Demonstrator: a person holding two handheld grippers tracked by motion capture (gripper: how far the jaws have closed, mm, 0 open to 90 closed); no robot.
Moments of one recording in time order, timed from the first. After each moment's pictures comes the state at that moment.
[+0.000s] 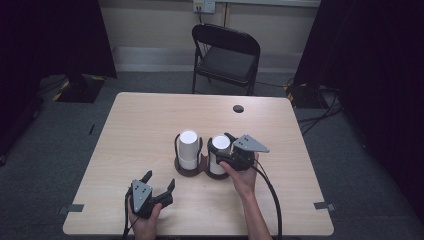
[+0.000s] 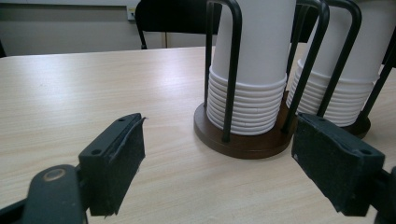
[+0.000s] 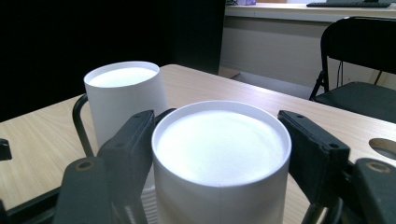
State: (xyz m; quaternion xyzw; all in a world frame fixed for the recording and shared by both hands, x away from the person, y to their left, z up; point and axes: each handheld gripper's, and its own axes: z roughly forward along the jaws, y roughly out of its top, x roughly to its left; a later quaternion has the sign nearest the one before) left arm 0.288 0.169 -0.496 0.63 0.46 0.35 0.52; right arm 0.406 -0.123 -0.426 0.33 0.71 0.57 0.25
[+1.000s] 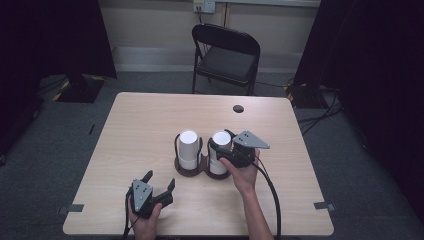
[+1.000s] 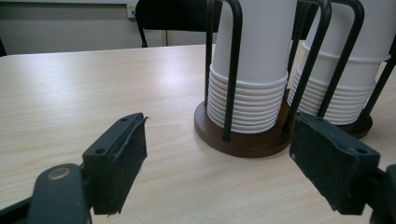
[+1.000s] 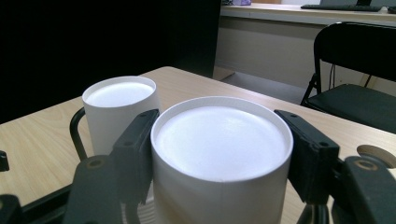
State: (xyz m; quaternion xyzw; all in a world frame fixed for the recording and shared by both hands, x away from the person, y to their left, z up) left arm 0.289 0.168 -0.496 0.63 0.46 0.35 0.51; right arm 0.407 -0.121 -0.410 0.33 0.71 0.56 0.26
